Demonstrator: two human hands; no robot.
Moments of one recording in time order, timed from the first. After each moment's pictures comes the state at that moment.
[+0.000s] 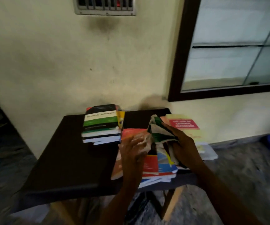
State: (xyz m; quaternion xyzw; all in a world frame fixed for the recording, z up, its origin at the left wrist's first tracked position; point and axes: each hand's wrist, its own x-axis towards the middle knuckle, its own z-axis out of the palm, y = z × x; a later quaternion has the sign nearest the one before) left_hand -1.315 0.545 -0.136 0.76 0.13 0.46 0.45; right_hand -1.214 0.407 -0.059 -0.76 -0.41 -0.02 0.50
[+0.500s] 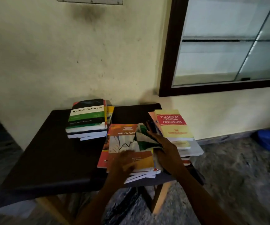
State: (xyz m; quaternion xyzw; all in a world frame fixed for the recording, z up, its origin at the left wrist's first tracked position) left_hand -1.313 0.542 -0.190 0.87 0.14 0.22 0.42; right_hand -1.203 0.388 -0.101 -0.76 -0.41 0.02 0.50
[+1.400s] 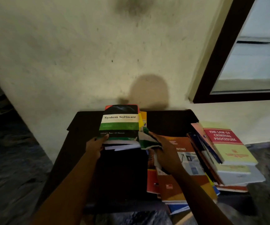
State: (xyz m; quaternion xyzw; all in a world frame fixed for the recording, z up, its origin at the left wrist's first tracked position) left_hand -1.310 0.851 -0.180 0.44 0.50 0.23 0.71; right_hand -1.228 0.597 -0.103 -0.80 -0.39 0.07 0.46
